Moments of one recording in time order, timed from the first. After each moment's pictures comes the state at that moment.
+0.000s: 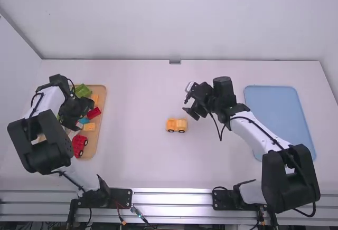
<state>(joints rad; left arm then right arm) 0.47 1.78 1.26 -0.97 0.08 -0.74 0.30 1.49 0.86 -0.09 -0.48 -0.68</state>
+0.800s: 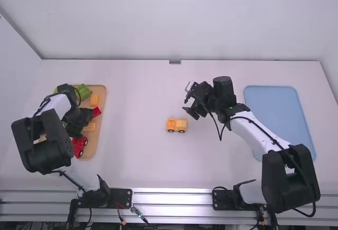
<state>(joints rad) 0.46 1.78 1.09 -0.84 -0.07 -0.95 0.30 1.49 0.86 -0.08 -0.48 -0.68</state>
